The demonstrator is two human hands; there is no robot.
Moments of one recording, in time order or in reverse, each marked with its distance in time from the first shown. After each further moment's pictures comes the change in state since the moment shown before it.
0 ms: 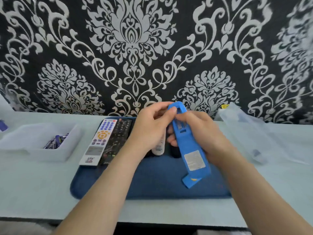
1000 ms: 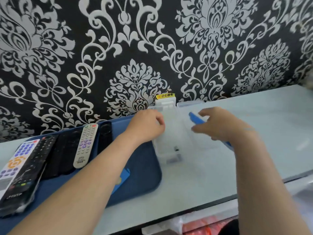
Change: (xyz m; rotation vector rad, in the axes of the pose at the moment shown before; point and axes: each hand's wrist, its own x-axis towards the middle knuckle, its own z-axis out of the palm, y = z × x) left_hand 0.047 -0.012 0.180 0.889 -0.452 0.096; right_hand -0.056 0.003 -0.221 -0.946 0.407 0.289
